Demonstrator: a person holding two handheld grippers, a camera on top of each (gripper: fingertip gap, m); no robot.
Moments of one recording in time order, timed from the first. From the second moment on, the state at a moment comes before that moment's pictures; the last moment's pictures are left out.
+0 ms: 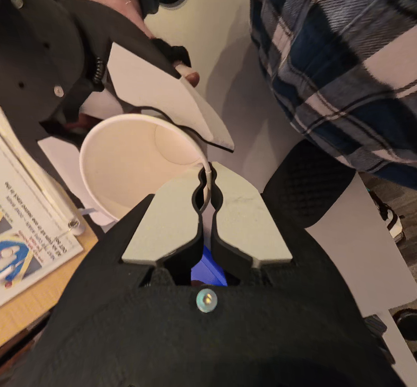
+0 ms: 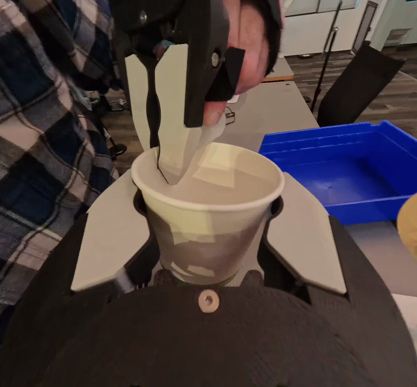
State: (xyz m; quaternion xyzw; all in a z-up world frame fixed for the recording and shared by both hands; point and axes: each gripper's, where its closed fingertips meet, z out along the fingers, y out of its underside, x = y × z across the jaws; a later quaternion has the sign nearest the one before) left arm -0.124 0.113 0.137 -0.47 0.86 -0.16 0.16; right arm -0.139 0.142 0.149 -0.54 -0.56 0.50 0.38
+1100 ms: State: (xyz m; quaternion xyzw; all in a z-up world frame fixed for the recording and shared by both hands) left arm -0.096 0.105 0.135 -0.58 0.76 -0.17 0.25; right arm 0.336 0.408 0.183 -0.67 -0.08 0.07 0.73
